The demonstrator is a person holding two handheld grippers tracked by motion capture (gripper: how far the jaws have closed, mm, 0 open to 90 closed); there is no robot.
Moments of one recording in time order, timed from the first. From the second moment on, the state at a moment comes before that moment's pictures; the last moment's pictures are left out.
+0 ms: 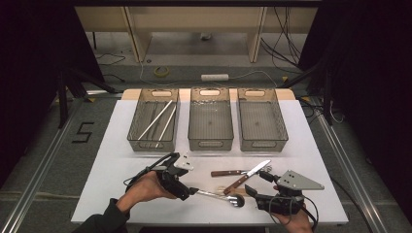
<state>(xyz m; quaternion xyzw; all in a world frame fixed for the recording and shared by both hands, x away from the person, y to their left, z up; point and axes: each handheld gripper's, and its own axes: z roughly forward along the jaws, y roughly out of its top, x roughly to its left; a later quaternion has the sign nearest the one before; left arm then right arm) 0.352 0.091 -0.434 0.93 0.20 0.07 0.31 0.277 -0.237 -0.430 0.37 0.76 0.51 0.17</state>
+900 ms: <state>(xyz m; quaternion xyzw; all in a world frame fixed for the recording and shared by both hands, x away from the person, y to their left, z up) 0.351 0.043 -0.454 0.96 0.09 0.03 0.25 0.279 -0.234 -0.434 0.36 0.78 0.49 0.16</state>
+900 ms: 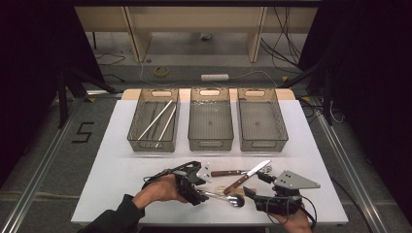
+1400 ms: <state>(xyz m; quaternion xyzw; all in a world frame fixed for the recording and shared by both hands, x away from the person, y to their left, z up) 0.358 0.035 -0.460 0.97 0.06 0.03 0.21 0.278 -0.235 -0.434 0.36 0.78 0.49 0.16</state>
